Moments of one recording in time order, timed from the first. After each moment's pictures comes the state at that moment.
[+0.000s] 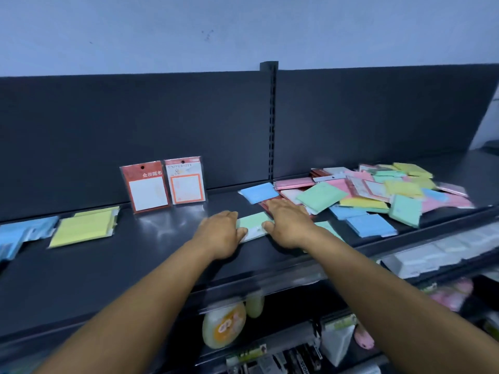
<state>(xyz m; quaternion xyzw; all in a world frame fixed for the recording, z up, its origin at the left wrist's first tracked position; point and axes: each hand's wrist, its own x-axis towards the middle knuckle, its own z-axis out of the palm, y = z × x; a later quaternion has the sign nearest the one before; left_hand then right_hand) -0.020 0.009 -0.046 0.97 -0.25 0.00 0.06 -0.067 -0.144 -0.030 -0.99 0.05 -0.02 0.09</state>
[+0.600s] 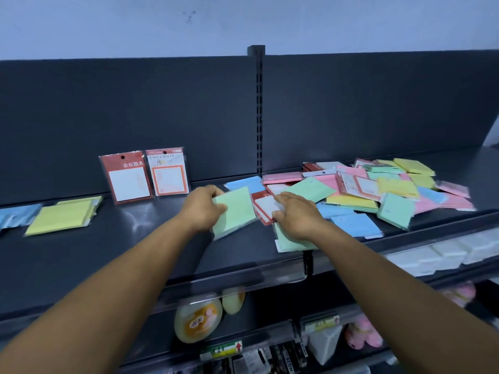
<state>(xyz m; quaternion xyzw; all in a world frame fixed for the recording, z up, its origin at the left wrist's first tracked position) -0.008 -0.026 -0.031 0.93 -0.12 0.03 0.35 -0.063 -0.224 -0.048 -0.99 0.06 -0.03 0.15</state>
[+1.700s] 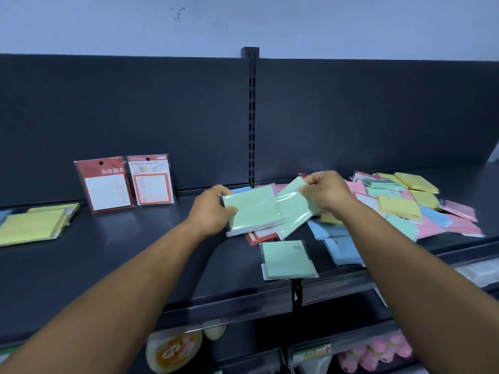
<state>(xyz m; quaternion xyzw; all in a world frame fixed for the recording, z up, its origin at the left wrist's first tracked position) 0.025 -0.076 -0.036 0.90 -0.13 0.02 0.42 -0.001 -0.316 -0.016 -0.88 0.19 -0.16 0.41</state>
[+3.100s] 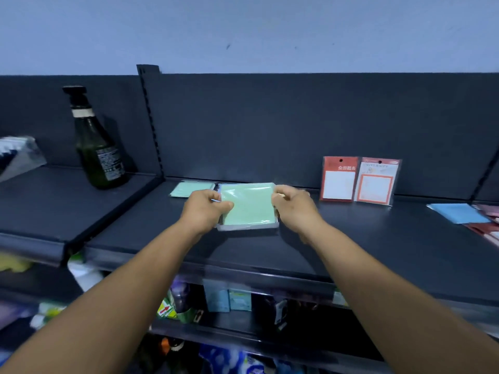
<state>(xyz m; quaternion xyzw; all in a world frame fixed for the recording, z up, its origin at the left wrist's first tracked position) -0.029 0.427 -0.034 0.83 0.09 0.12 0.54 -0.016 0.237 -0.022 -0.85 -0.05 -0.04 0.52</state>
